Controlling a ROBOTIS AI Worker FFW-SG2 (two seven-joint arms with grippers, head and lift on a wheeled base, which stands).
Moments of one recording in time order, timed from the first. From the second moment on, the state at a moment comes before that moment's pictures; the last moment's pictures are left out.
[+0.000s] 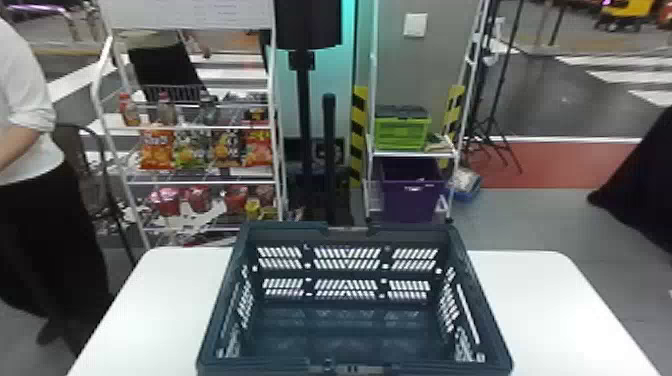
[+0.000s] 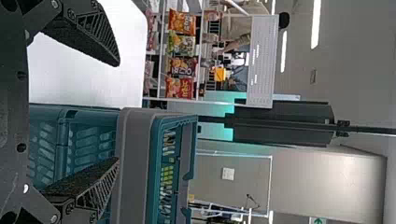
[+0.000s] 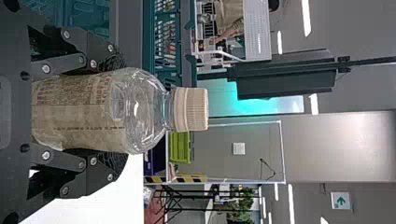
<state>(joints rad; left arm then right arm) 0.88 0.28 -0.16 -2.00 0.13 -0.44 0.26 0.91 -0.06 -0.05 -2.08 -0.13 -0.34 0.14</state>
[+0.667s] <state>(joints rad) 0.89 0.28 -0.16 -2.00 0.13 -0.47 0.26 0.76 -0.07 -0.02 -2.34 -0.11 0.08 0.14</state>
